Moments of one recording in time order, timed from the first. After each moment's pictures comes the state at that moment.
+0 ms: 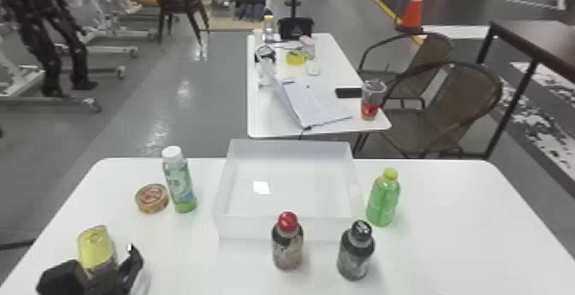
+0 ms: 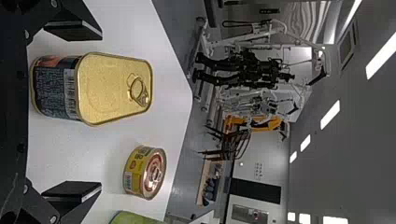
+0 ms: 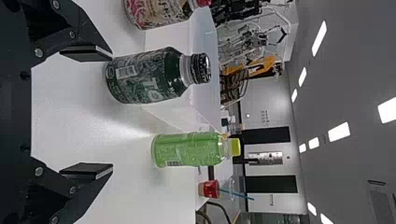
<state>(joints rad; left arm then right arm) 0.16 0.04 0.16 -1.40 0.21 -0.21 0.25 0.53 -0.04 -0.05 -1.73 -0.11 -0.19 0.34</state>
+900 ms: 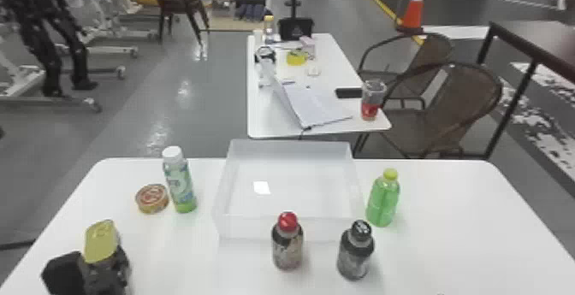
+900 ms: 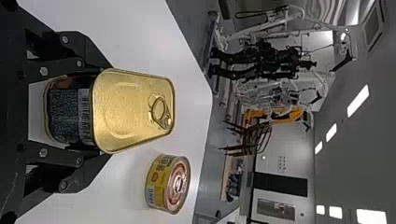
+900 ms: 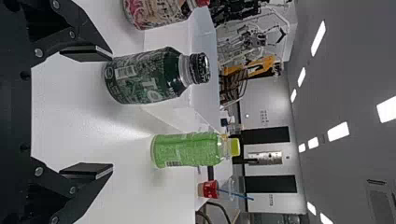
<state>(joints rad) 0.11 0.08 0.18 -1.31 0.19 -0.11 0.19 0.52 -0.04 -0.05 -1.73 -0.11 -0.19 0.34</state>
